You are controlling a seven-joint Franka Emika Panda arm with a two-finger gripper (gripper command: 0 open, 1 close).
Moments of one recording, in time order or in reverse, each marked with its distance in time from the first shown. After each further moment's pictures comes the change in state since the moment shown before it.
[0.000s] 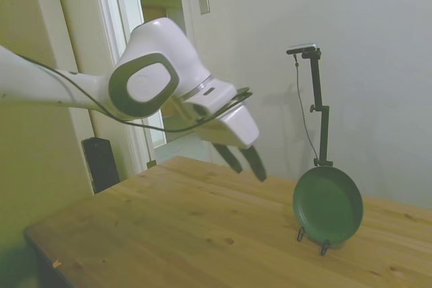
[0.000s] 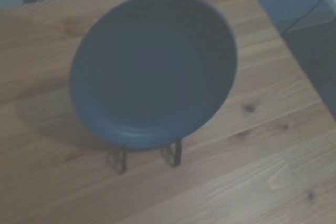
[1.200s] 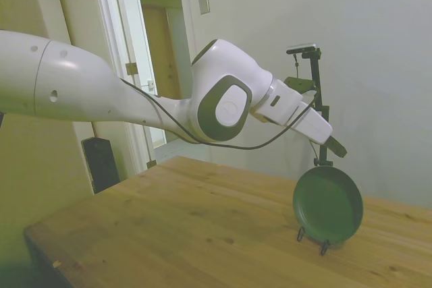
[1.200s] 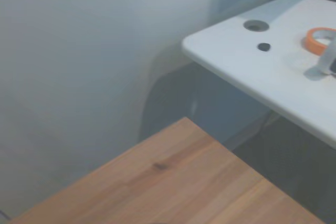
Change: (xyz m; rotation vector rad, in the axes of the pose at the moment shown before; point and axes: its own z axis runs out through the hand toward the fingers) arm 0.063 -0.058 0.072 0.265 0.250 0.289
